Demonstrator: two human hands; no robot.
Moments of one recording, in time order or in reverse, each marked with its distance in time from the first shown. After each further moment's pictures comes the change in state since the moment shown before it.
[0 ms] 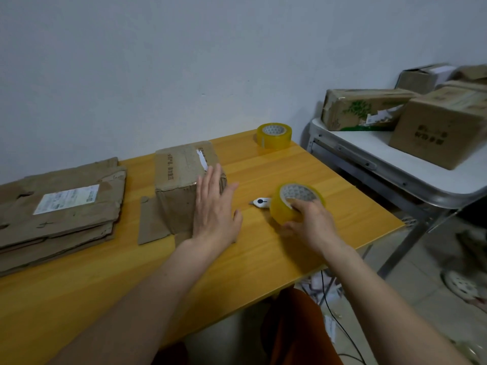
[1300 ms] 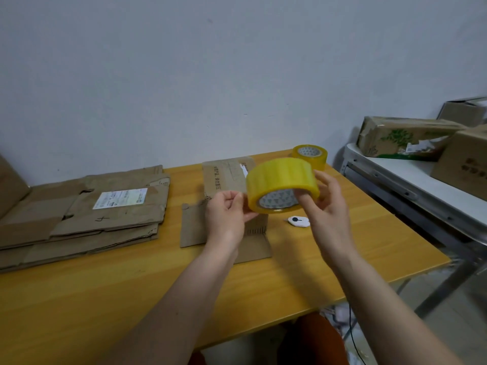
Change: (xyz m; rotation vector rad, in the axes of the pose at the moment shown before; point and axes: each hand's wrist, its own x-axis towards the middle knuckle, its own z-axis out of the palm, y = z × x) left_hand -0.009 -0.003 -0.072 -1.228 0.252 -0.750; right_hand -0.021 -0.092 -0.018 1.079 0.210 -0.266
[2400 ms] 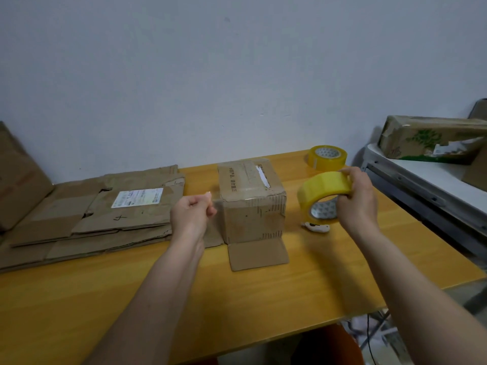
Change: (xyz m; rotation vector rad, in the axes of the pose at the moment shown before) left_hand 0.046 0.002 -0.070 0.118 0.244 -0.048; right_hand 0.065 0.036 -0.020 -0.752 0.161 -0.111
